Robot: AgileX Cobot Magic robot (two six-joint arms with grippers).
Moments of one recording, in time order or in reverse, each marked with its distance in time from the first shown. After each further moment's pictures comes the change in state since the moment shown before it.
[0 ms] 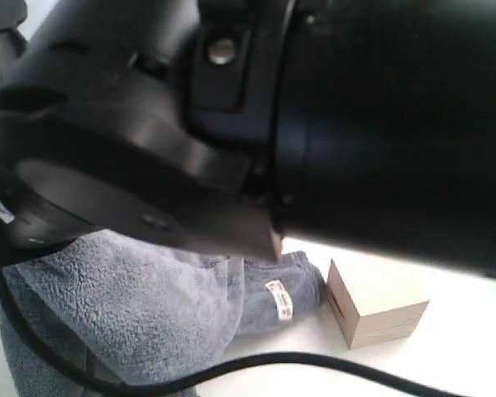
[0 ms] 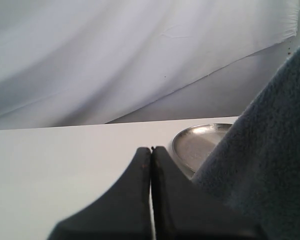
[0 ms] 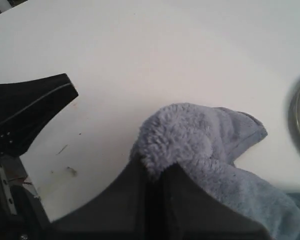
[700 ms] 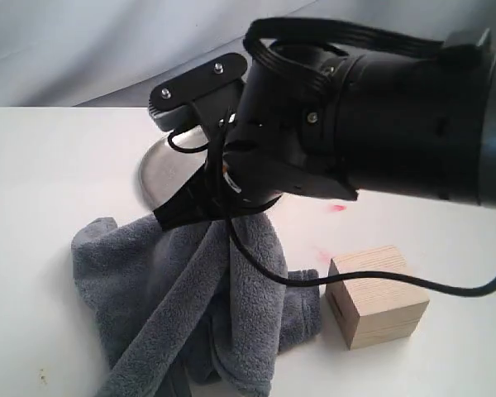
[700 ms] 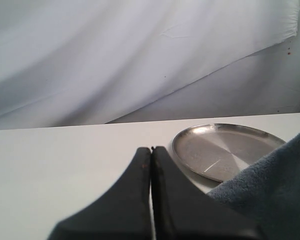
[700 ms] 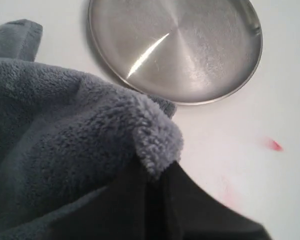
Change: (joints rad) left arm 0.000 0.000 0.000 0.000 0.000 0.000; right arm -0.265 0.014 0.239 -0.268 0.117 0.186
